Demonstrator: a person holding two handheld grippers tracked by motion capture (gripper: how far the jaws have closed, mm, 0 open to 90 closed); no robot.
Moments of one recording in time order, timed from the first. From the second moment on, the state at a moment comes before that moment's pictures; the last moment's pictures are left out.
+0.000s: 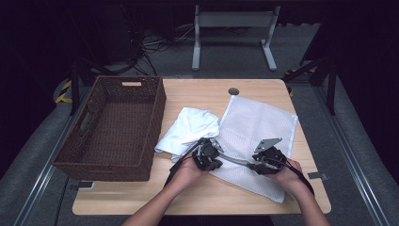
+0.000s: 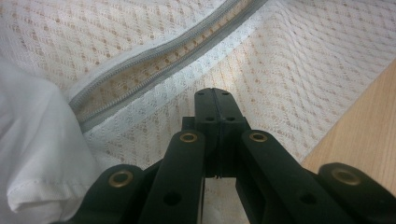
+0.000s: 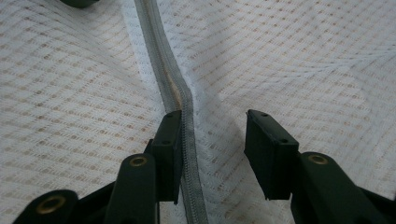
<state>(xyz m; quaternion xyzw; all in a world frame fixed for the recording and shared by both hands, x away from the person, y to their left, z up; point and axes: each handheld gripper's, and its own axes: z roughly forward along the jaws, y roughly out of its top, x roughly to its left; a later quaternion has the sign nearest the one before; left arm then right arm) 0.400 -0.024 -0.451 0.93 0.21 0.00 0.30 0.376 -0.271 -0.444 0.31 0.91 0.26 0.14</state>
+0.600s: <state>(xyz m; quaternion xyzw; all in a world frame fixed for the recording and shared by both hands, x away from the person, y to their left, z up) 0.403 -0.022 -0.452 0.93 0.22 -0.02 0.30 0.399 -0.259 -0.444 0.32 0.90 0.27 0.10</state>
